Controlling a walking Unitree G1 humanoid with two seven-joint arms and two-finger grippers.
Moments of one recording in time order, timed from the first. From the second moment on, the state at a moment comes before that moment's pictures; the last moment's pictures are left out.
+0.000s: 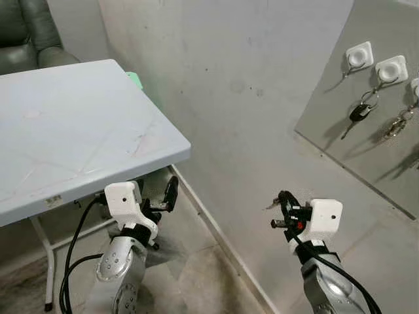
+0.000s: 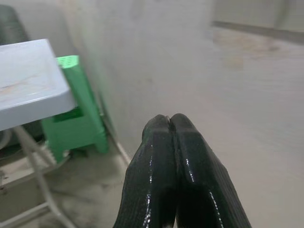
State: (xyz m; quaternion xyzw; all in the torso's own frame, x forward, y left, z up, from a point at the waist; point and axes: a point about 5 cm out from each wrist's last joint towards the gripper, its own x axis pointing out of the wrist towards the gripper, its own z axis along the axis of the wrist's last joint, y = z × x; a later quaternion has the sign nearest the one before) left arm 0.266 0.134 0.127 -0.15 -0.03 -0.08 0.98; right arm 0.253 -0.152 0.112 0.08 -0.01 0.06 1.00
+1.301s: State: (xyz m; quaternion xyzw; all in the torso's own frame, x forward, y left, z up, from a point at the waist) left arm 0.272 0.124 0.126 -0.16 -0.02 -0.10 0.98; right arm 0.252 -0.160 0.102 0.07 0.01 0.03 1.00
